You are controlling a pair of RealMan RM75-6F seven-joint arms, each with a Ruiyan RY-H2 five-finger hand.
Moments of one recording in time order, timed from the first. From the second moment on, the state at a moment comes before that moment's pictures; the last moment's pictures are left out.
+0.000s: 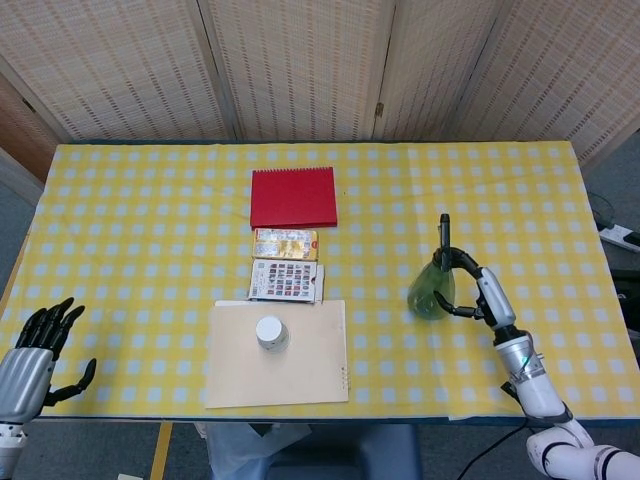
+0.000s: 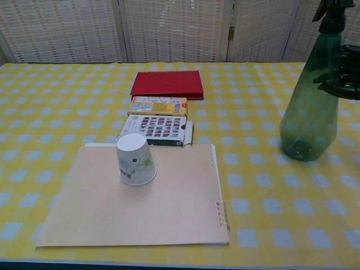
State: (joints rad) left arm -0.09 -1.09 0.01 -1.62 1.61 1.51 -0.06; right arm 0.40 -1.42 0.16 -1.34 -1.48 1.20 0.88
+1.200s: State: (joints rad) left arm -0.08 -1.10 0.01 -1.62 1.62 1.52 -0.02; right arm 0.18 -1.10 -0.01 -1.52 -1.57 1.41 0.48
